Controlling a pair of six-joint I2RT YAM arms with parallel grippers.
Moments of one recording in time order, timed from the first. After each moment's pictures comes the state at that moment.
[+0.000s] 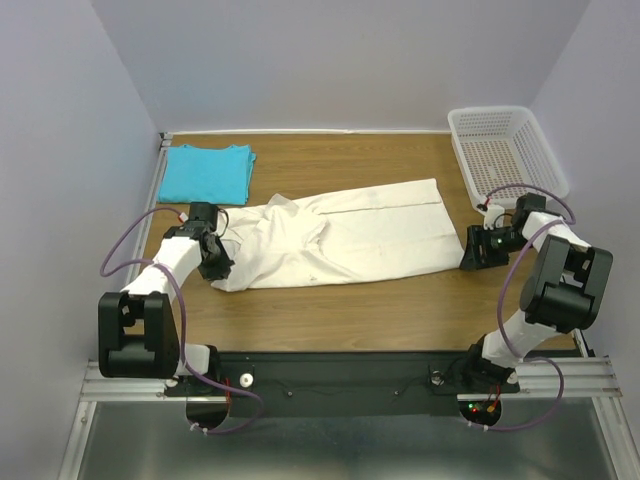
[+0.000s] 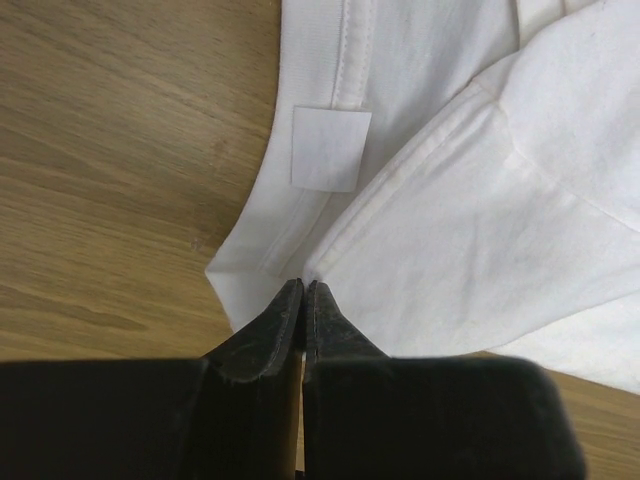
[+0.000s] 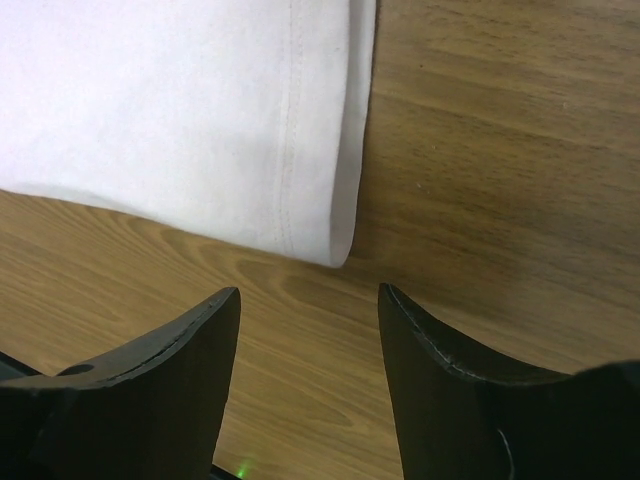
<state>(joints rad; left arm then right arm) -0.05 1.35 0.80 -0.68 -0.09 -0.51 -0.38 1.63 1.00 -0.77 -0.50 -0.48</state>
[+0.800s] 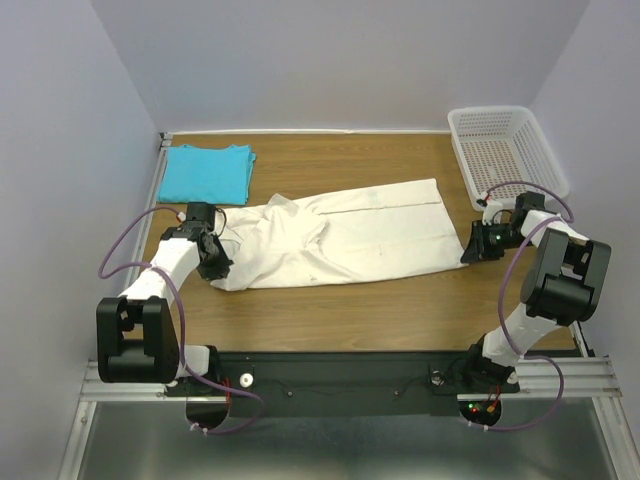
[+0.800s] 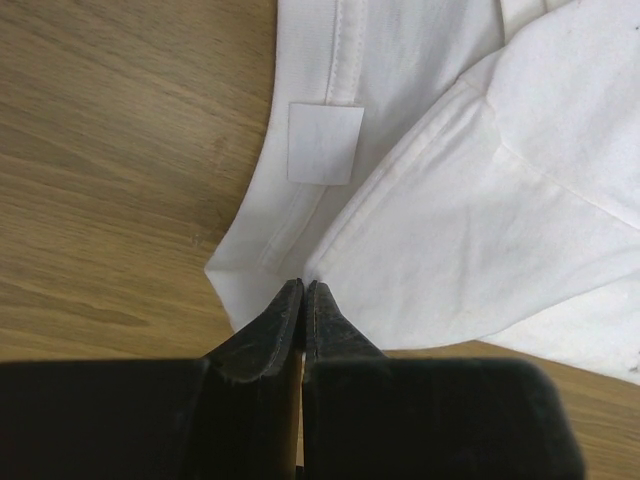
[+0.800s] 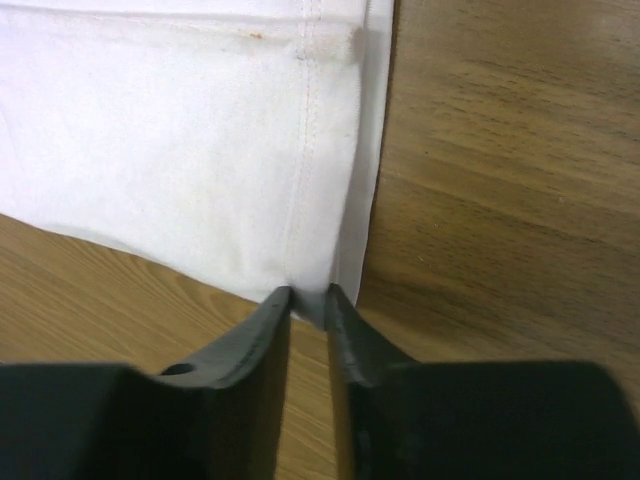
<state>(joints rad) -0.04 1.32 0.80 -0.69 -0.07 -0.50 -0.38 1.70 1.02 -0.69 -0.60 -0.46</state>
